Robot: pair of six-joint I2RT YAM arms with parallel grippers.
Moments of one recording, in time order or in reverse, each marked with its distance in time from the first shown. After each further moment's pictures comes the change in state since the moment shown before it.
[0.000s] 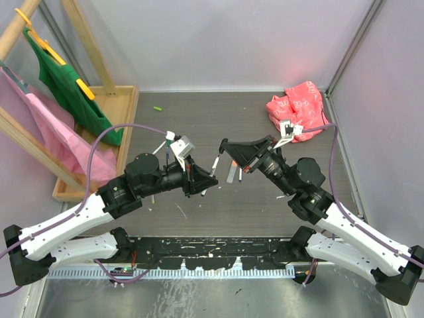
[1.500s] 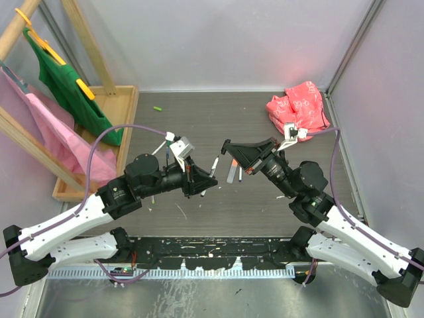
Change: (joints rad) left arm 0.000 -0.006 -0.006 -0.002 -0.008 0.002; right arm 0.000 -0.034 -0.041 0.045 0.006 0.037
